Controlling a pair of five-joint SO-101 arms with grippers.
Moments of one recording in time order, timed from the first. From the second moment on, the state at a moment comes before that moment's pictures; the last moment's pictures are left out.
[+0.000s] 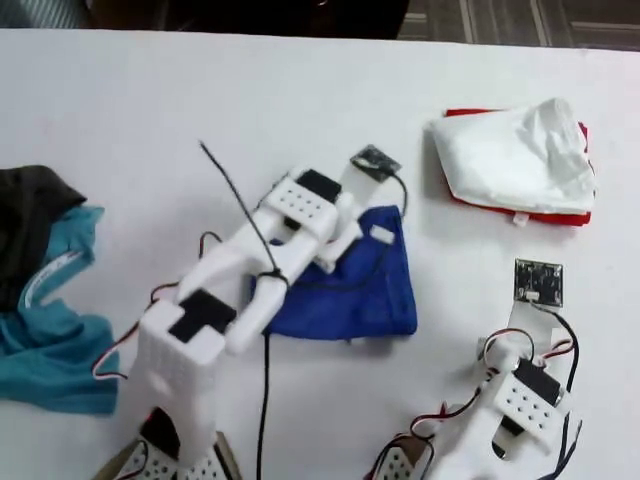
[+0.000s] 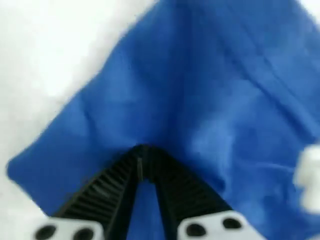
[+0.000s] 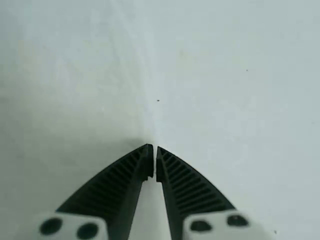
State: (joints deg) left arm 23.5 26.0 -3.8 69.4 -4.5; right arm 34.8 -59.2 85.9 46.1 29.6
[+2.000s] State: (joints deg) left arm 2.9 22.4 10.2 50.9 -4.5; right arm -15.3 2.2 11.7 60.7 11.4
